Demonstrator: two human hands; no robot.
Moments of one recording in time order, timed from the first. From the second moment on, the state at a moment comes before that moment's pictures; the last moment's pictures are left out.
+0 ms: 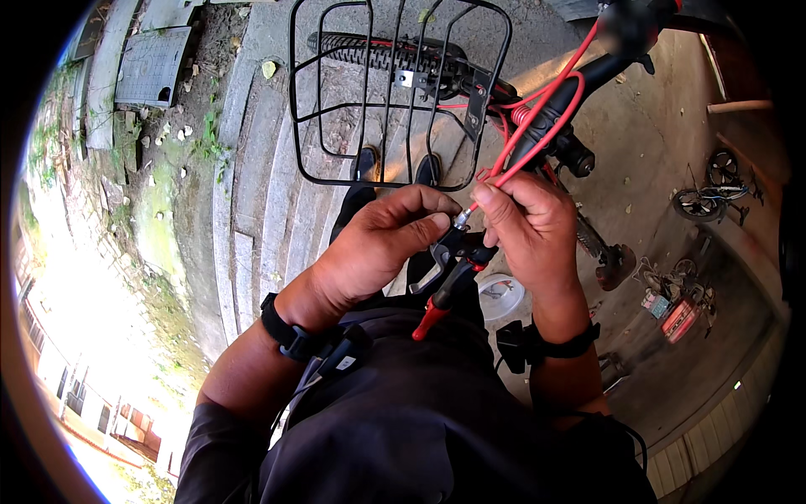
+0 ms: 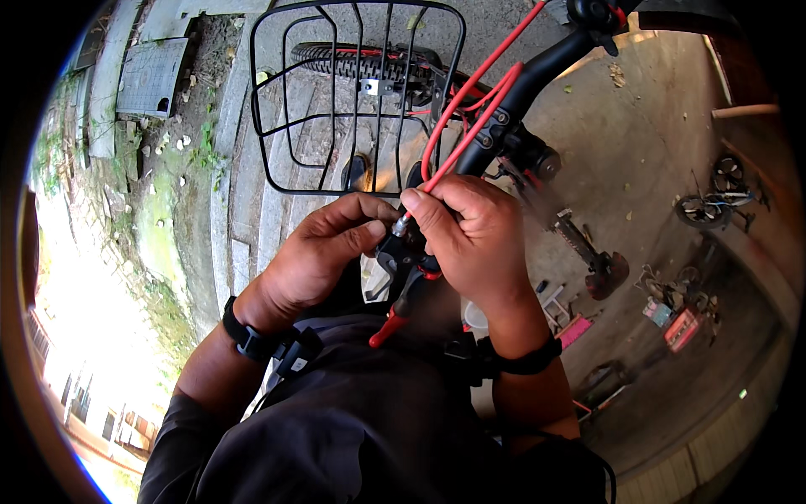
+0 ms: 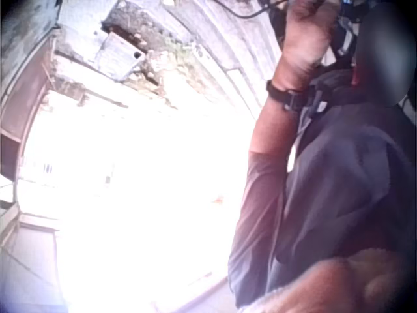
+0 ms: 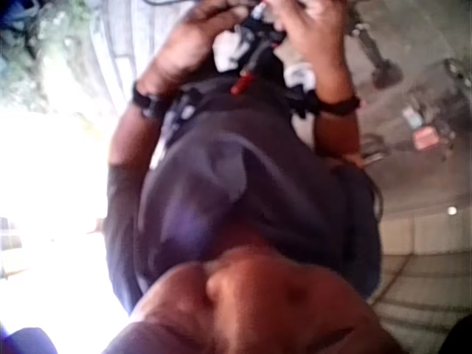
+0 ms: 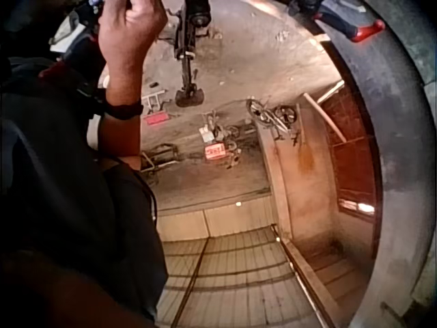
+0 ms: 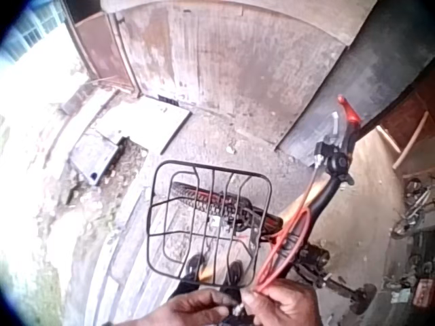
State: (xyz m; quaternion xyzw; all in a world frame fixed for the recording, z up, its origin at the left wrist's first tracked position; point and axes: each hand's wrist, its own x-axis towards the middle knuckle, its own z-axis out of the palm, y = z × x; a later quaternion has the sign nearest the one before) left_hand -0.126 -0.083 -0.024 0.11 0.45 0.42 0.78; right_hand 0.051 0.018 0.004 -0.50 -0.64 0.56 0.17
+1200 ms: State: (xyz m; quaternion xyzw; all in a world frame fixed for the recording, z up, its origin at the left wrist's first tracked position) left_hand -0.113 -0.093 -0.030 0.11 0.41 0.48 0.77; right_hand 0.053 0.009 -0.001 -0.49 -0.64 0.55 0.23
